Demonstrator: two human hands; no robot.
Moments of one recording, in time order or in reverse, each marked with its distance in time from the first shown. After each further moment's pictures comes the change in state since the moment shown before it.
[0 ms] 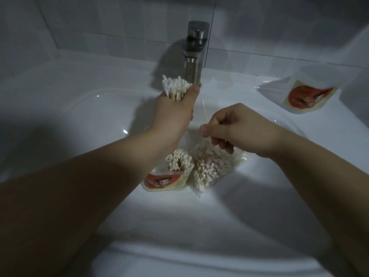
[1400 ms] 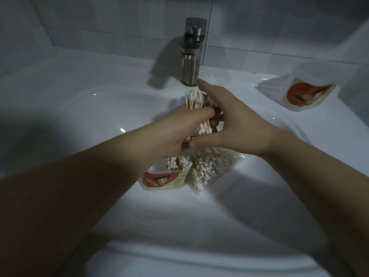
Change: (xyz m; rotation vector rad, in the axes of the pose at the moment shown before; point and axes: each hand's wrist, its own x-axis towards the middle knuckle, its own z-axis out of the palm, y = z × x) left_hand -0.014 0.002 0.002 -0.122 -0.596 -0.311; right_hand 0.004 0.004 0.004 -0.284 0.099 -0.322
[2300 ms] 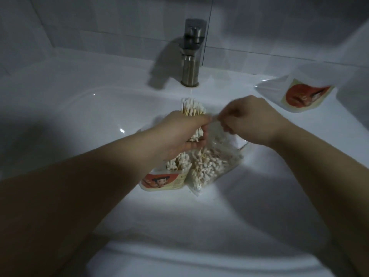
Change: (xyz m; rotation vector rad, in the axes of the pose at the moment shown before) left_hand 0.008 -0.010 -0.004 -0.010 0.177 -0.029; right_hand 0.001 0.010 -0.025 -0.304 0.045 0.363
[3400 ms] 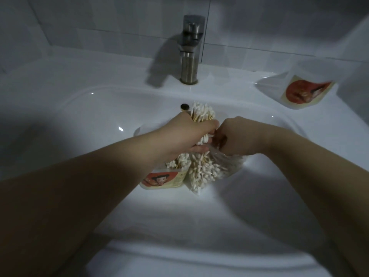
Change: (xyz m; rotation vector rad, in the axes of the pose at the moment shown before) left_hand 0.002 -0.010 0.000 0.170 -0.088 0.039; right_hand 0.004 0.003 0.027 -0.412 -0.420 -0.091
